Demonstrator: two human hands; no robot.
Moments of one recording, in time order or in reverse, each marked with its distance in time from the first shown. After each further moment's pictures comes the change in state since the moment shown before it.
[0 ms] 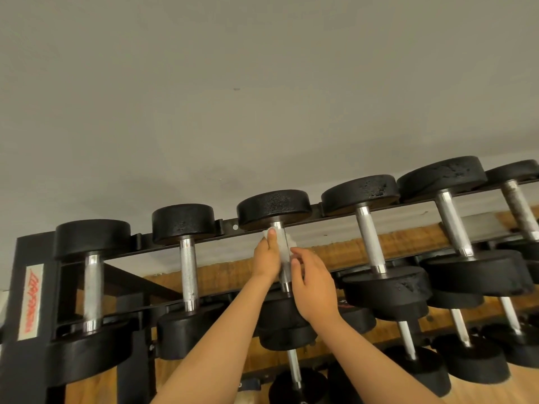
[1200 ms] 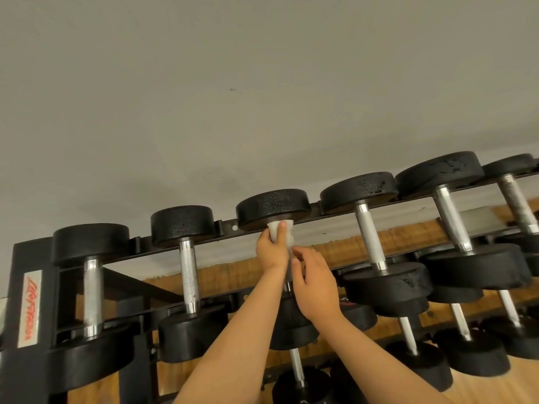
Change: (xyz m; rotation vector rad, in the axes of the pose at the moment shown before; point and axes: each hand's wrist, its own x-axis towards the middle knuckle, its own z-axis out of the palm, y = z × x) left_hand 0.006 0.010 0.023 -0.177 0.329 -0.012; right_hand -0.001 -0.001 0.000 -0.011 0.019 -0.004
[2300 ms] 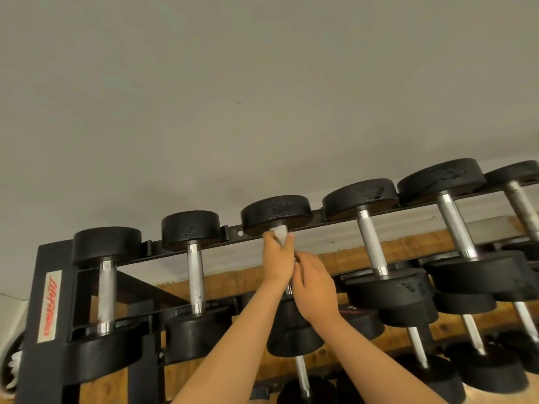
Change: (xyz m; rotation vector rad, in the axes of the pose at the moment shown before) left_hand -0.029 0.023 -0.017 0.191 -0.179 0.129; right_hand -0.001 -0.005 -0.005 -0.014 -0.018 -0.058
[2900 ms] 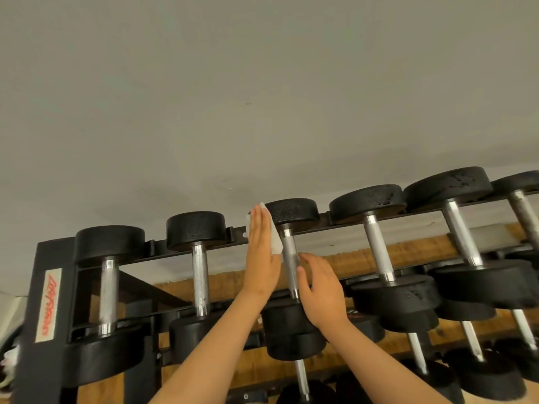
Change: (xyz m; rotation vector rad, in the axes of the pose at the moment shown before) left_hand 0.005 -0.005 -0.054 0.327 -0.086 0.493; right_hand 0.000 0.000 0.003 -0.026 0.031 -0.006
